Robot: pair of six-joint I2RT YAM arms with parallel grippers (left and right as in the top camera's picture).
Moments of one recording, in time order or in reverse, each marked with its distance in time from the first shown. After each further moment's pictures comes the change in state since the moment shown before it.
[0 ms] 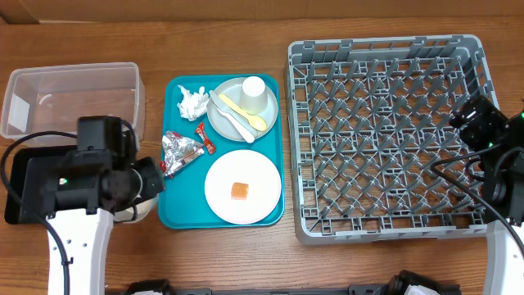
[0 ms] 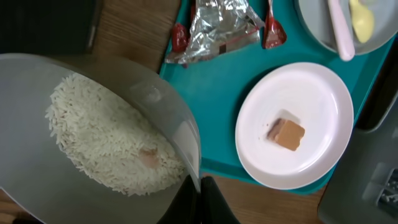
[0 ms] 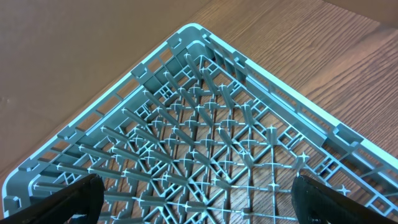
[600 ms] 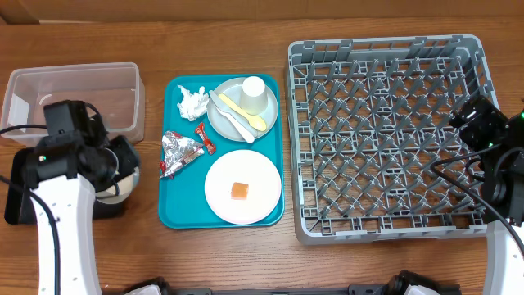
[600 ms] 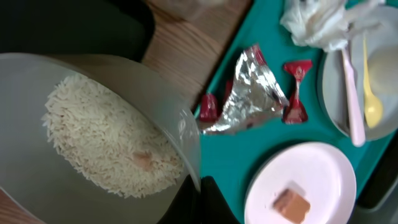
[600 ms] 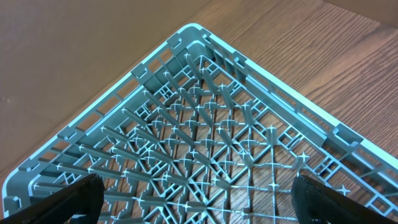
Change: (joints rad) left arm 0.211 0.168 0.000 0.211 0.043 0.022; right arm 0.000 0.000 0.000 0.000 0.000 0.000
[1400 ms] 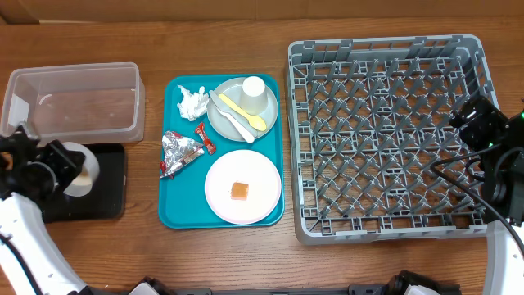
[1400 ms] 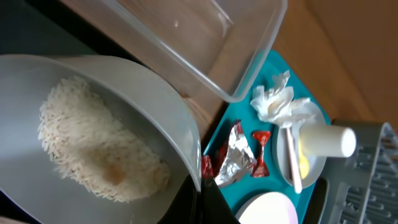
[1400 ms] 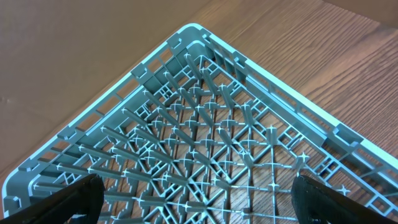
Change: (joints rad) left arm 0.476 0.023 0.000 0.133 0.422 0.197; right arm 0.000 0.000 0.000 0.000 0.000 0.000
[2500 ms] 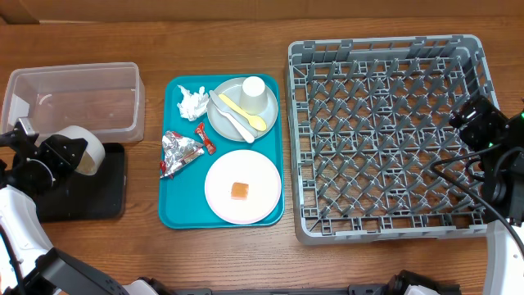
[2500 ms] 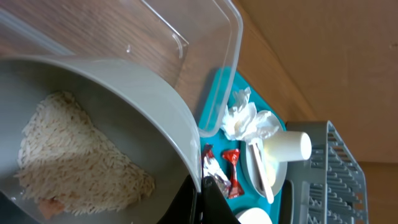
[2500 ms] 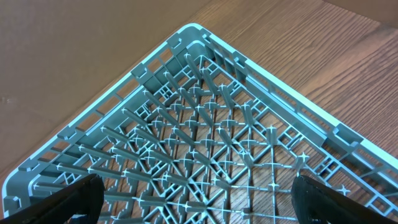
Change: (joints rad) left arm 0.043 0.158 -0.081 0.243 0.276 0.047; right arm 0.000 0.000 0.000 0.000 0.000 0.000
